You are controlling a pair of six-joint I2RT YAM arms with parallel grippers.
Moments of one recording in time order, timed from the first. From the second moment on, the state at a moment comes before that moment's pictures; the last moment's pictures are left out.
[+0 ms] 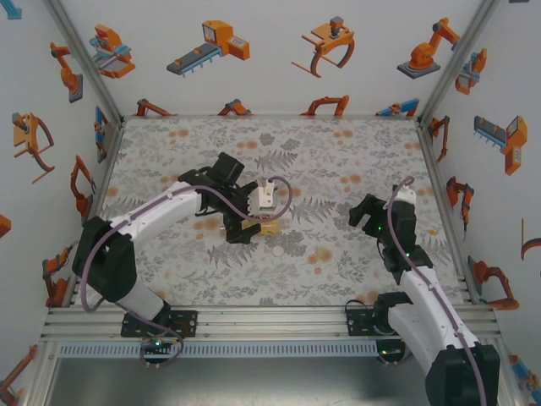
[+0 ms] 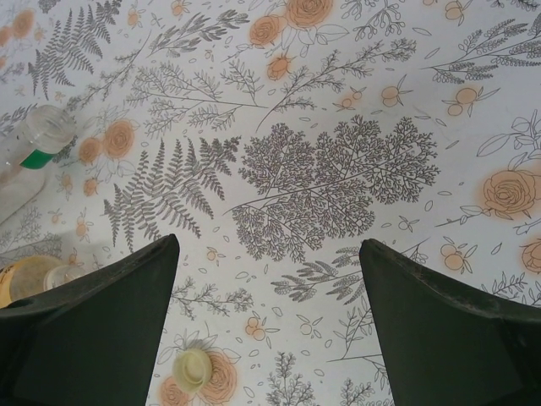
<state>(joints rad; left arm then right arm) -0.67 1.59 1.19 -0.75 0.47 0.82 0.12 0.76 0.38 -0.10 0.01 0.45</state>
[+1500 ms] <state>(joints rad) -0.71 1.90 1.27 -0.65 0.28 0.91 0.13 0.78 0.38 -0.10 0.04 0.45</state>
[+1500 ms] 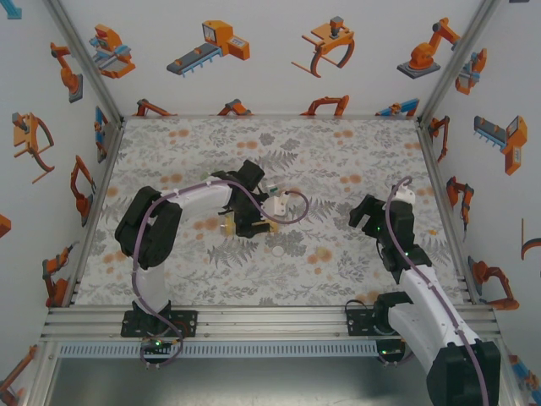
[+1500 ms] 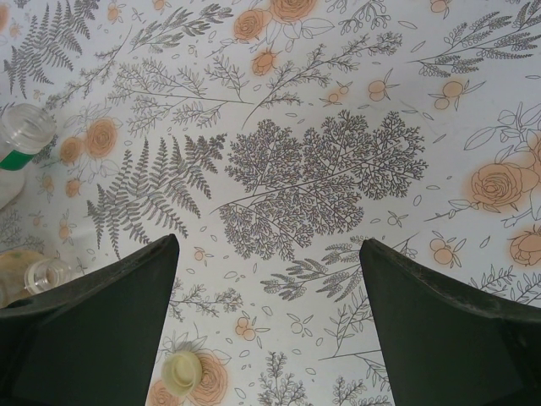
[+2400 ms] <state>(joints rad) -0.71 1.59 1.24 -0.48 0.35 0.65 0.13 0.78 0.39 -0.12 0.01 0.43</state>
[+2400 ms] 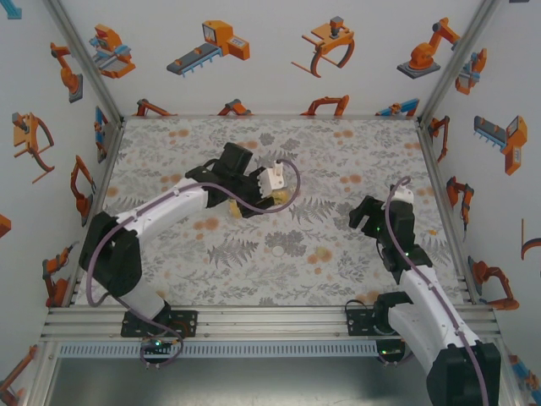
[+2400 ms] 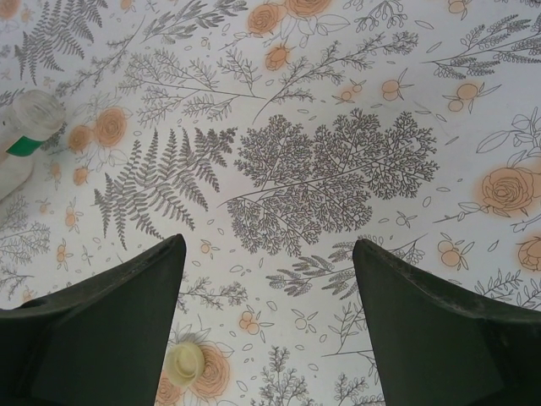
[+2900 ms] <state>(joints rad) -0.68 1.20 0.99 -0.16 0.37 0.26 0.15 0.95 0.57 -0.28 -0.07 0.41</state>
